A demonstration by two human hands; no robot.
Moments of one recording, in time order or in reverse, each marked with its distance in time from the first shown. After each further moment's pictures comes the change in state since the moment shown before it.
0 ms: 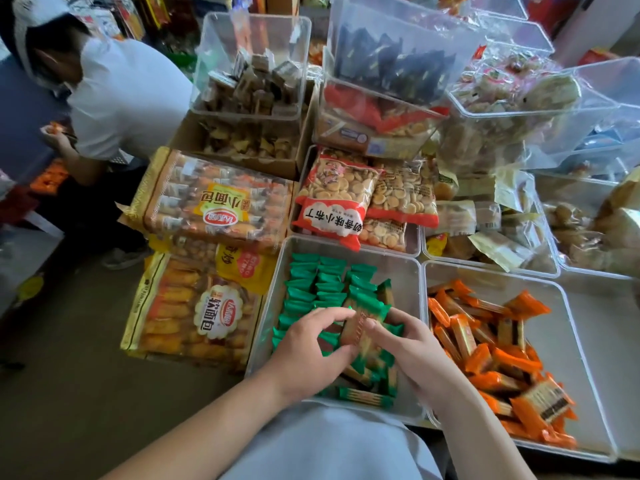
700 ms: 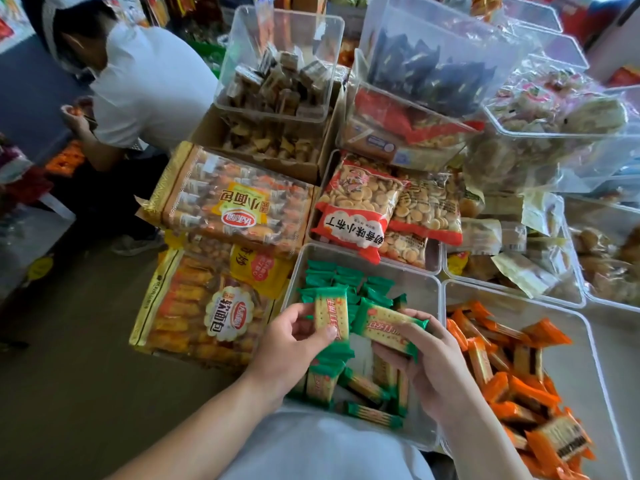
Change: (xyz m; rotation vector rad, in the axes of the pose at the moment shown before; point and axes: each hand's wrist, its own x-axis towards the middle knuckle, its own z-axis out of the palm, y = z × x) left_hand 0.006 -0.015 -0.033 -0.564 0.214 -0.396; right_hand 0.032 -0.001 0.008 0.399 0.175 0.059
